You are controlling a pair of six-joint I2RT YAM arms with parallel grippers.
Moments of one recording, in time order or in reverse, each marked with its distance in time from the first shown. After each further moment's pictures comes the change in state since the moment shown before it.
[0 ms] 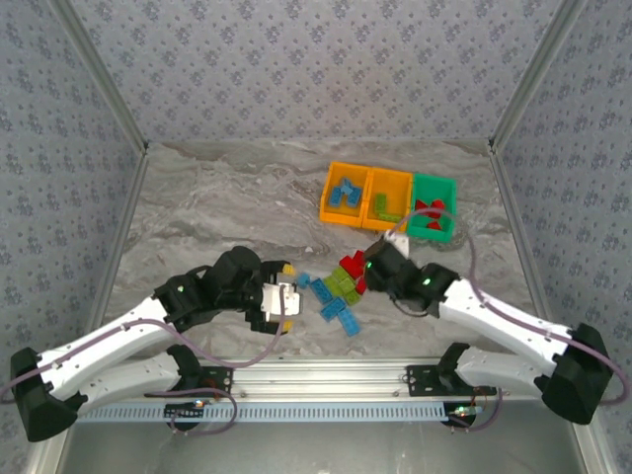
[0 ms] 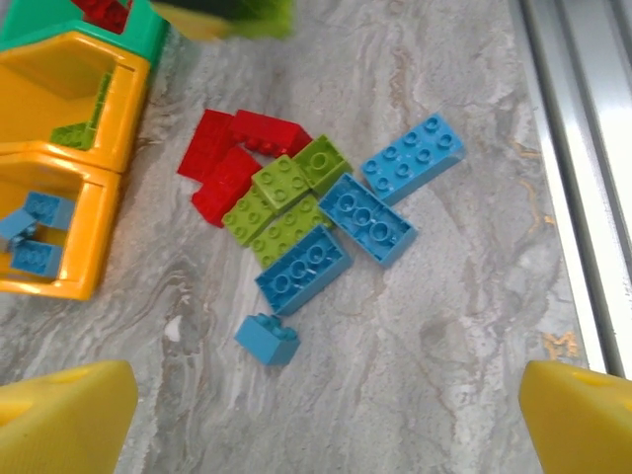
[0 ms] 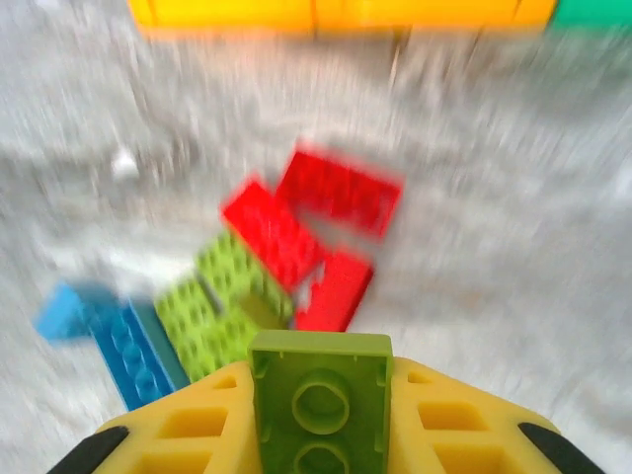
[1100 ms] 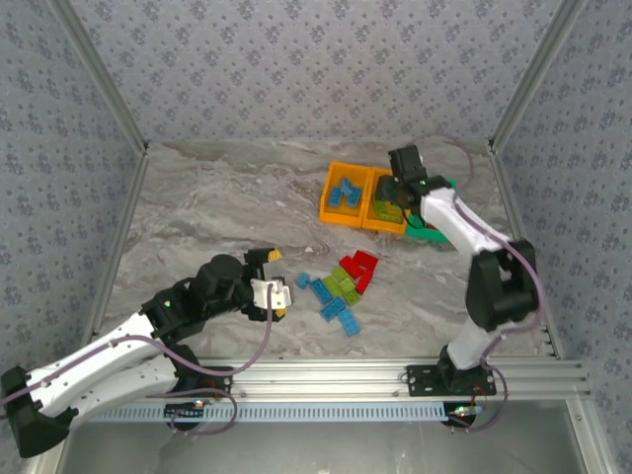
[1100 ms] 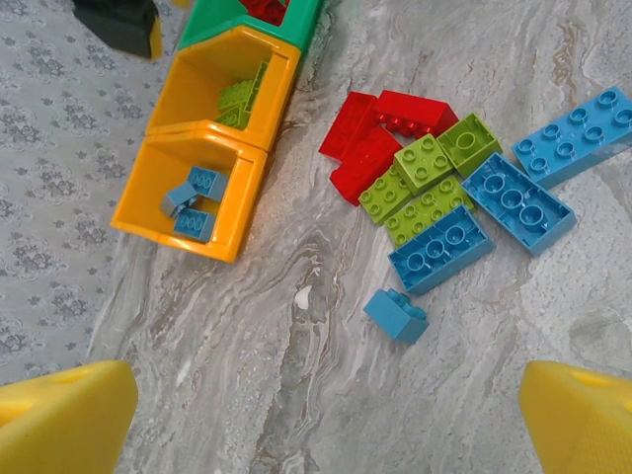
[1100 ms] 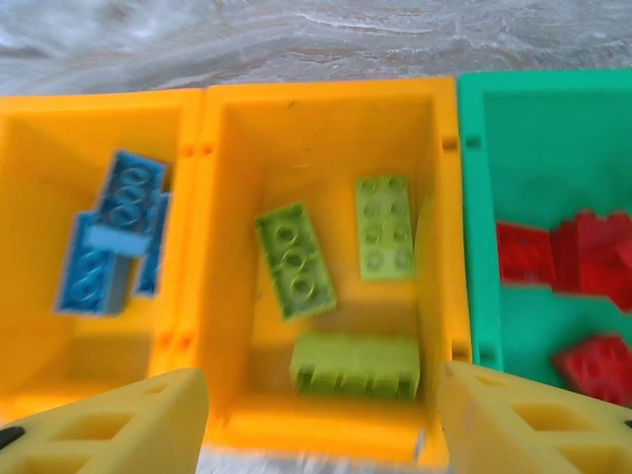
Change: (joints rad) left arm 0.015 -0.133 -0.119 0.174 -0.188 0.027; right arm -0.469 0.539 0.463 0.145 -0.162 -0.348
